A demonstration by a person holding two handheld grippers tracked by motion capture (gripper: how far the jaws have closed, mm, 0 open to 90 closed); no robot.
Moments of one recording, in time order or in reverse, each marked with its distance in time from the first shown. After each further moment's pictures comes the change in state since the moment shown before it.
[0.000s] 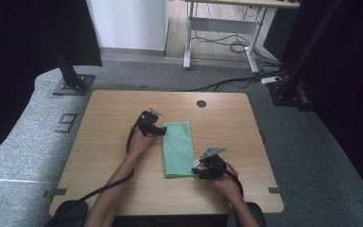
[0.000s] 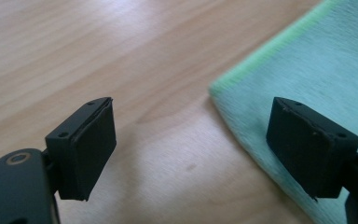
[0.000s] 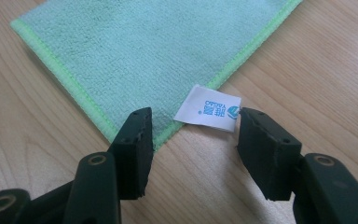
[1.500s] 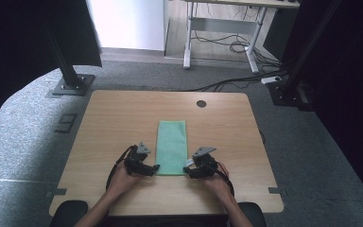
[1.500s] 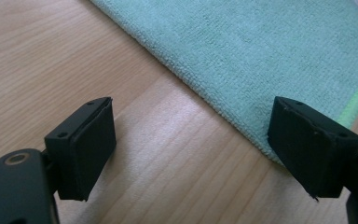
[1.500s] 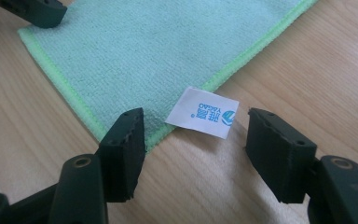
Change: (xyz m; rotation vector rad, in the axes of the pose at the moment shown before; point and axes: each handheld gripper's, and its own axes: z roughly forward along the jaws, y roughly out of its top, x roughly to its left) left arm -0.055 -0.107 -0.095 0.008 -0.187 0.093; right arm 0.016 0.016 0.019 -0.024 -0.013 0.009
